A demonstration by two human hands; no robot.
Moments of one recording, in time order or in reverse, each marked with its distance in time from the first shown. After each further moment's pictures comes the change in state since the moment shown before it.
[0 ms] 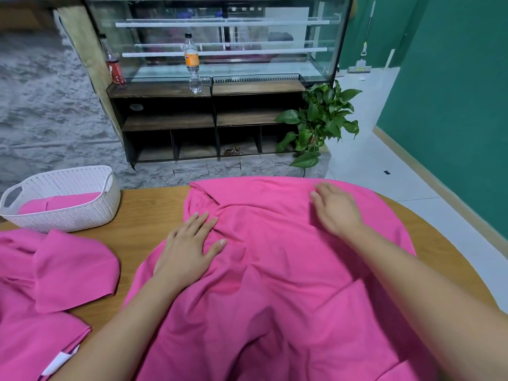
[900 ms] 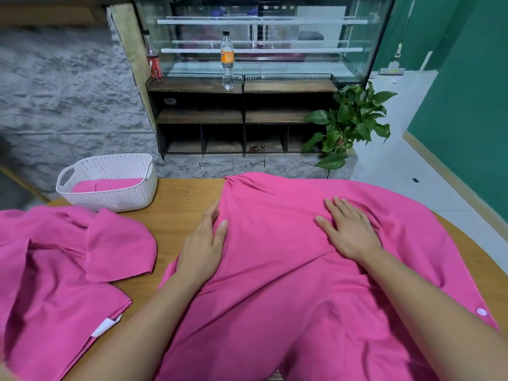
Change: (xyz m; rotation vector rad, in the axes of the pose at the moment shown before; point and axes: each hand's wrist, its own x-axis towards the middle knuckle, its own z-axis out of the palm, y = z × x) left_hand -0.032 -0.011 -0.013 -0.493 0.214 -0.233; right_hand -0.040 -0.024 0.031 -0.048 -0.151 -0.090
